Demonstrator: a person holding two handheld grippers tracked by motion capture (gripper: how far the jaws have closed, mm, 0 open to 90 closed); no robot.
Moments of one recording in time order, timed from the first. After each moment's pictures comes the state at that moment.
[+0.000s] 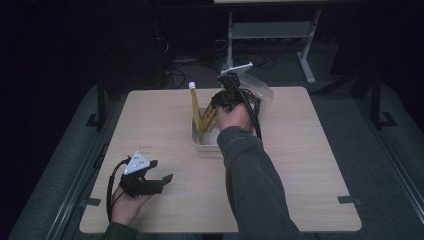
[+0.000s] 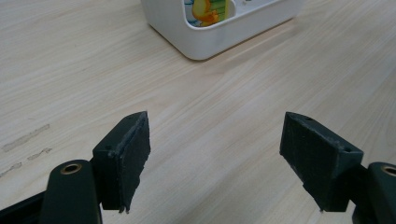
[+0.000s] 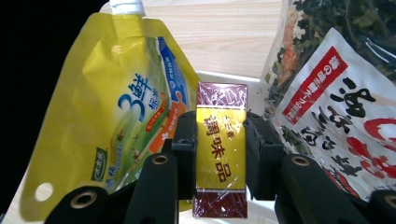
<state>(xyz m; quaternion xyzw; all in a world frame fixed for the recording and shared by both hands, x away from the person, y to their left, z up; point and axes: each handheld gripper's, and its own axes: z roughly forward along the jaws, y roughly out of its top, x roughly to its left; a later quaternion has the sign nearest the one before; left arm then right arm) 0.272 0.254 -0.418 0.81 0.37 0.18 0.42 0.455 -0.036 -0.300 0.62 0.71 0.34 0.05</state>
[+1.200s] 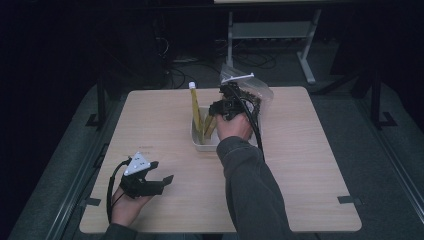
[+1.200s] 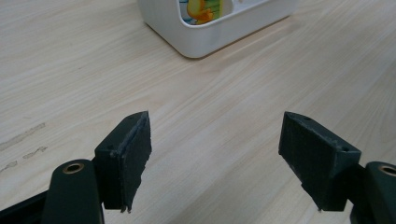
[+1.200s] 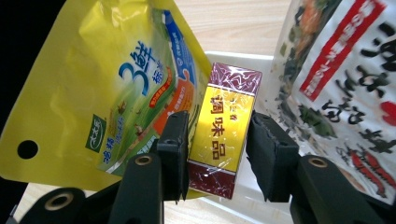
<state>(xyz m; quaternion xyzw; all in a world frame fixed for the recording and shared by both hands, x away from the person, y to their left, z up) 0.269 0.253 -0.417 0.81 0.37 0.18 0.42 0.439 -0.036 -0.319 0.61 0.70 0.36 0.03</state>
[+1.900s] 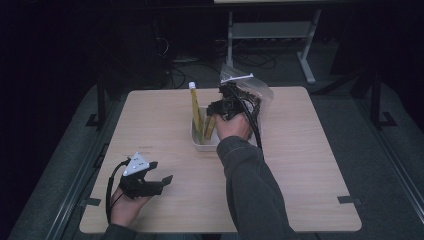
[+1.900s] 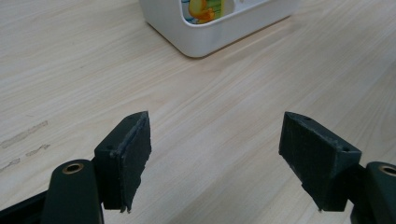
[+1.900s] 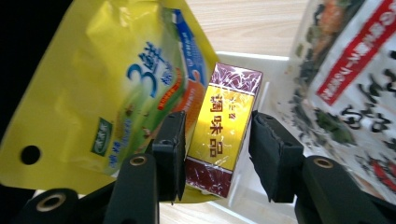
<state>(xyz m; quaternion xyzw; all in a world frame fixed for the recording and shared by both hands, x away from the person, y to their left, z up) 0.268 0.255 -0.418 0.81 0.37 0.18 0.42 0.444 -0.035 -0.324 0.60 0.70 0.37 0.01</state>
